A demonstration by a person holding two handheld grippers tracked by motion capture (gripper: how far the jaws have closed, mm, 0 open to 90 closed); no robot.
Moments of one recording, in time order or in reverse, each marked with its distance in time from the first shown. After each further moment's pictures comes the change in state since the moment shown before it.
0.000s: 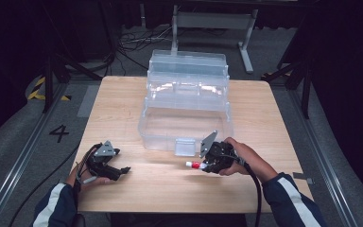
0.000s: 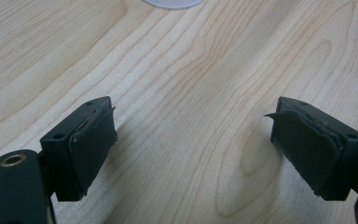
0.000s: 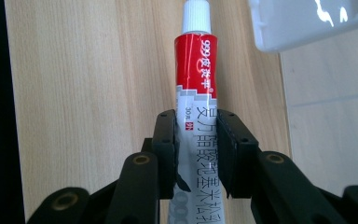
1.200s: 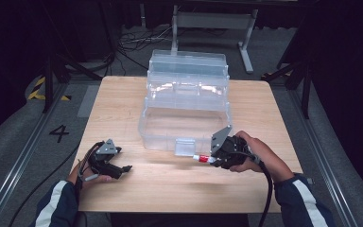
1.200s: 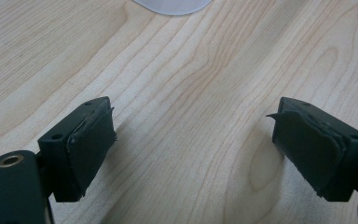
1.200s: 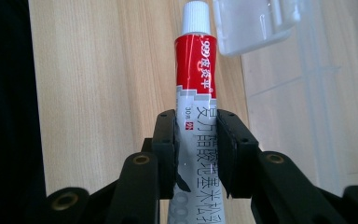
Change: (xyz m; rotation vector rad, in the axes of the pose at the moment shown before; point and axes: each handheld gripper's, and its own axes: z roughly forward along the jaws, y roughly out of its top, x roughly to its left) left arm 0.003 0.005 0.005 0.002 -0.008 0.007; right arm 0.008 -0.003 -0.053 -0.035 -0.083 -0.034
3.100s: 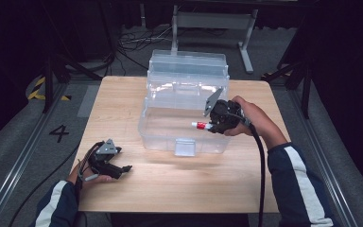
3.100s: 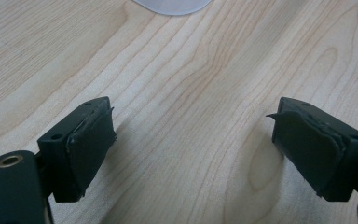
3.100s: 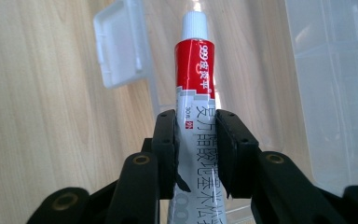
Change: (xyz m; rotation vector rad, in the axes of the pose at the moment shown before) left arm 0.000 0.000 0.000 -0.001 -0.002 0.000; right arm -0.078 0.042 -0.026 0.081 -0.102 0.035
